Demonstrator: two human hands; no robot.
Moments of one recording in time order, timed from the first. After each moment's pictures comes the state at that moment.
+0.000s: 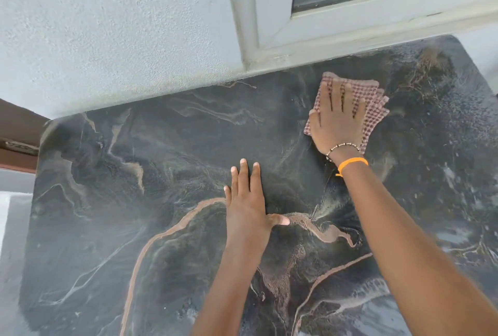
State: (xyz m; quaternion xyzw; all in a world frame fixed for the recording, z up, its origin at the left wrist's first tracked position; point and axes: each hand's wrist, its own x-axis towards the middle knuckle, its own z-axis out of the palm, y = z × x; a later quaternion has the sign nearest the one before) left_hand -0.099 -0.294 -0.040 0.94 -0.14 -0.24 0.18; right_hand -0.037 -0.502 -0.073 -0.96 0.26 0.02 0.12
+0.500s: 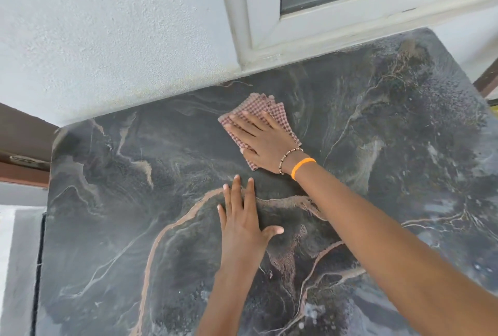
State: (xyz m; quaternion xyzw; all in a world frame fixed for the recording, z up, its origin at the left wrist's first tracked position) left_hand -0.141 -0.257 -0.031 0.94 -0.14 -0.25 0.18; right_hand -0.039 -0.410 -0.068 -0.99 -0.11 0.07 0.06
